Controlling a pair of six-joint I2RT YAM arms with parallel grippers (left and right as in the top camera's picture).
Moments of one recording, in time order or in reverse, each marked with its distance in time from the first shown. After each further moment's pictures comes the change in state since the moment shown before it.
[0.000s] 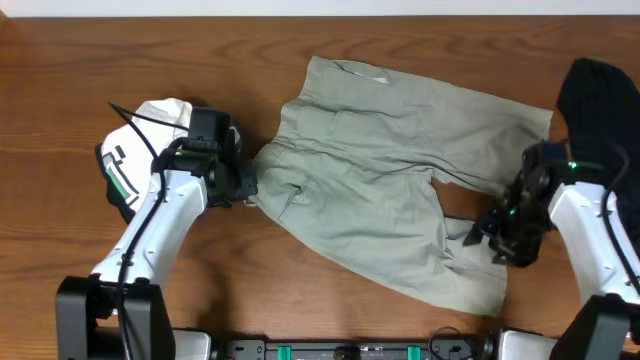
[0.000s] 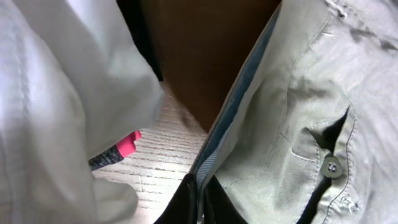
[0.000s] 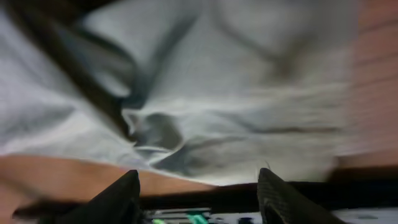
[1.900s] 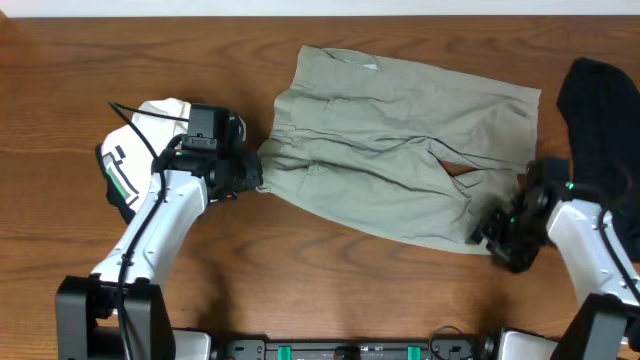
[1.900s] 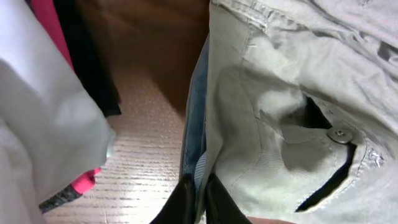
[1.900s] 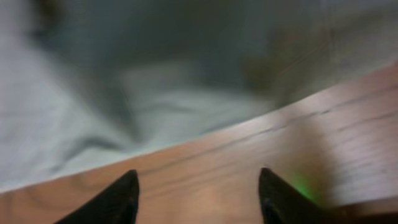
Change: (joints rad) left arm 0.000 0.000 0.000 0.100 0.099 -0.005; right arm -0.061 -0.025 -0.176 0.261 0.051 0.159
